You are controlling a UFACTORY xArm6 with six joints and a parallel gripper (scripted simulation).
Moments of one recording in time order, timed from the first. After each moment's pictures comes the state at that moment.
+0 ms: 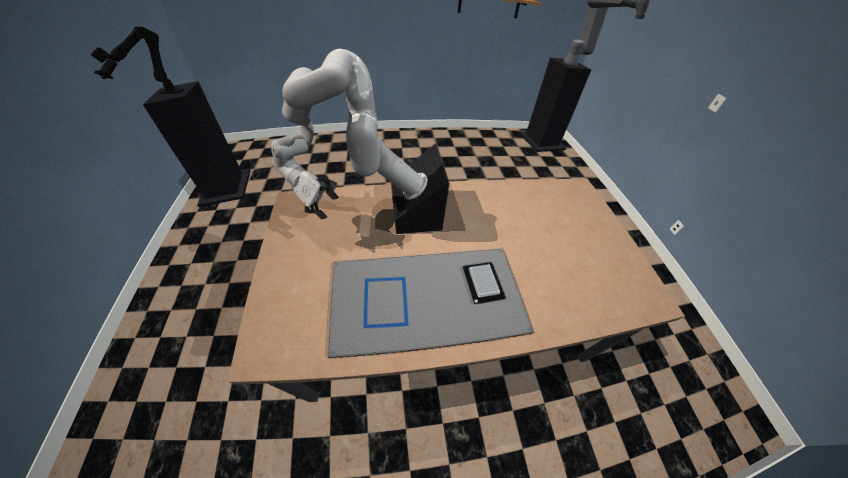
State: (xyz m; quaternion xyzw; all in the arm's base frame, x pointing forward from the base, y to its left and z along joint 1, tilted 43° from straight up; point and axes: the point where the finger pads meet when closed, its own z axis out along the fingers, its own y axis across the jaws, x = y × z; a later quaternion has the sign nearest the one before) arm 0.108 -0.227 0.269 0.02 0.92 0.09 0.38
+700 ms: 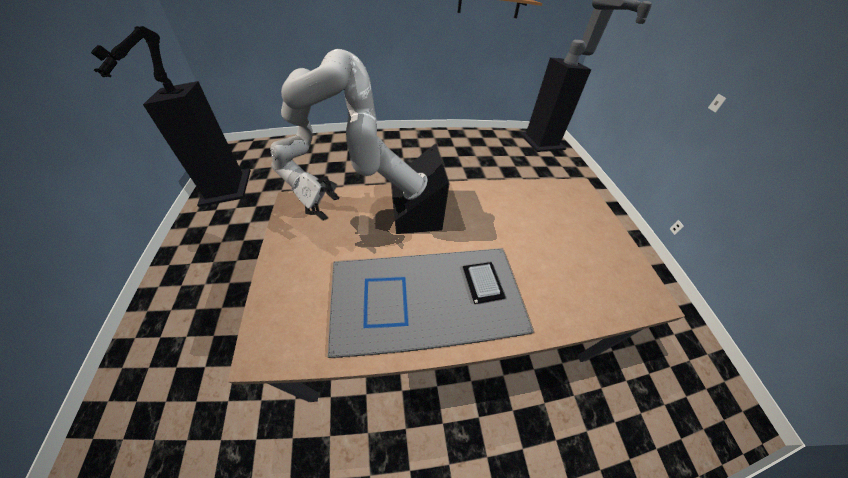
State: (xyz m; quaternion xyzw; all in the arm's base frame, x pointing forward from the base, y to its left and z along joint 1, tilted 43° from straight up) arm 0.110 -0.227 0.265 0.01 0.92 0.10 0.37
